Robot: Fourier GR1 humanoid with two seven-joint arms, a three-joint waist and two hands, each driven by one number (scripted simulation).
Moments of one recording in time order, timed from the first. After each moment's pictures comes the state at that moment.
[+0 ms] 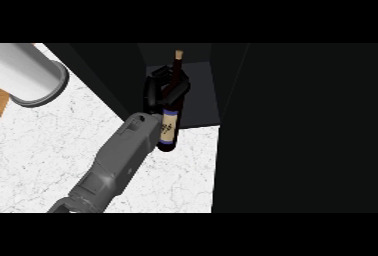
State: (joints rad) left arm -0.91 0.00 -0.26 -0.43 0.45 0.57 -0.48; right arm 0.06 -0.18 -0.17 -2.31 -0.49 0.34 0.28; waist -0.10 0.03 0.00
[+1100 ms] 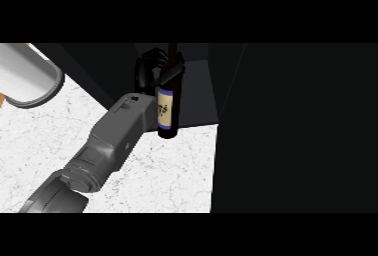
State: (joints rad) left arm -1.14 0.04 -0.16 -0.11 0.45 0.58 -0.59; right arm 0.03 -0.18 -0.16 -2.29 -0.48 0.35 0.28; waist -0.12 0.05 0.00
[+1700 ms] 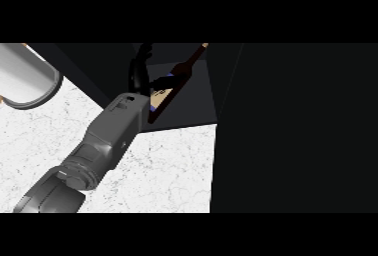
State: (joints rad) left arm -1.16 0.06 -0.17 -0.03 0.42 0.62 -0.57; right arm 0.04 -0.17 -0.16 -2.31 -0.49 0.35 0.28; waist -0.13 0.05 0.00
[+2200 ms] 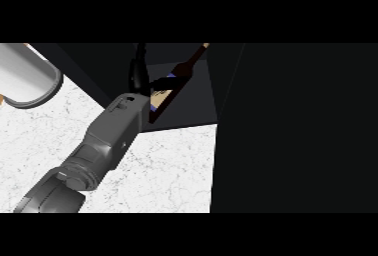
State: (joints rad) left arm -1.15 0.06 -0.16 -0.04 0.43 0.61 -0.61; right arm 0.06 -0.17 -0.16 -2.30 -0.49 0.37 0.27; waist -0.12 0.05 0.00
